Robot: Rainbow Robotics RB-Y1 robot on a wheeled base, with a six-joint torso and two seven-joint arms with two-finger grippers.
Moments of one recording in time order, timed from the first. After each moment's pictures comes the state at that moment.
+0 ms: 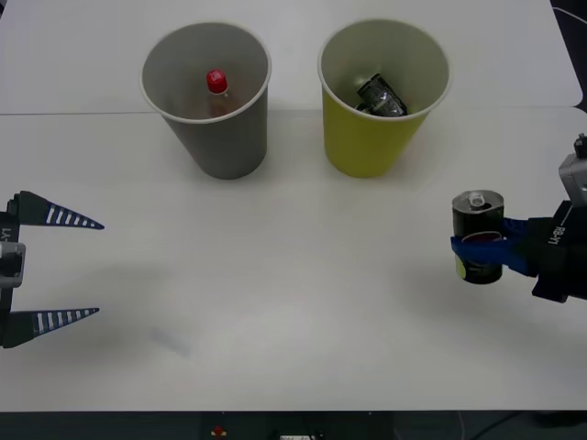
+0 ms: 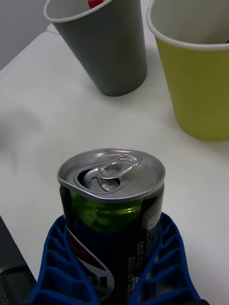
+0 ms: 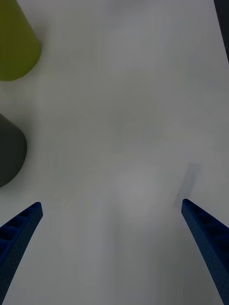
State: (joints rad) right arm 0.25 -0.84 -0.31 -2.30 1.55 -1.06 -1.09; left arm 0.26 1.13 0.26 -2.01 -1.31 -1.13 -0.09
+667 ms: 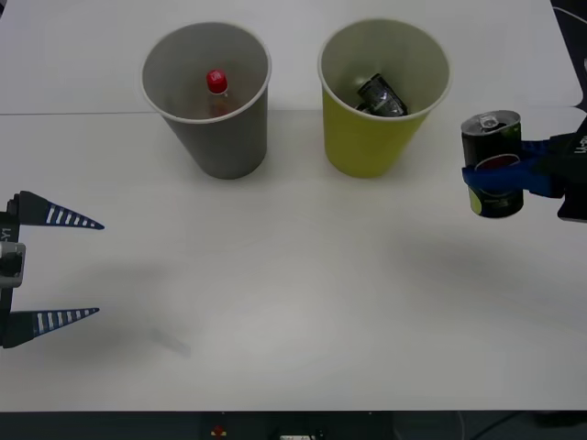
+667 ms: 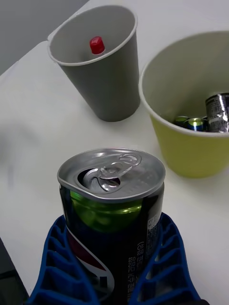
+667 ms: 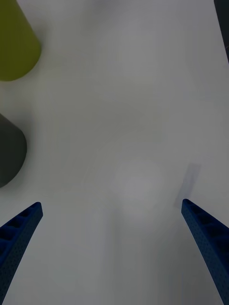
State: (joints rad) right arm -0.07 -0.98 -0.34 -2.28 1.55 -1.20 -1.30; left arm 0.26 1.13 0.26 -2.01 -1.31 -1.13 -0.09
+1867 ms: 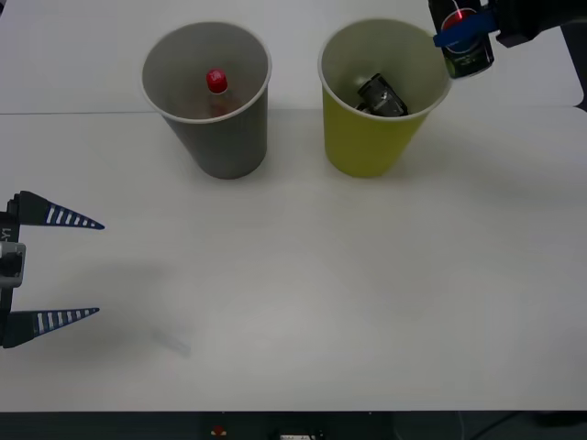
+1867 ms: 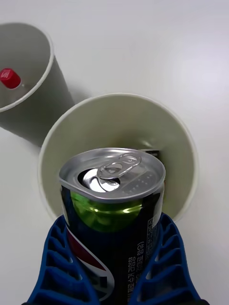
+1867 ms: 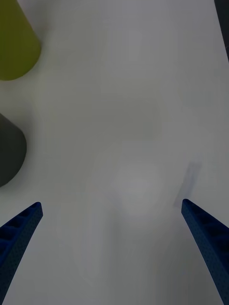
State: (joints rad) right arm -0.95 -0.86 0.09 -1.55 1.89 -1.43 -1.28; left arm 0.26 1.13 0.26 -2.01 -1.31 -1.13 -0.09
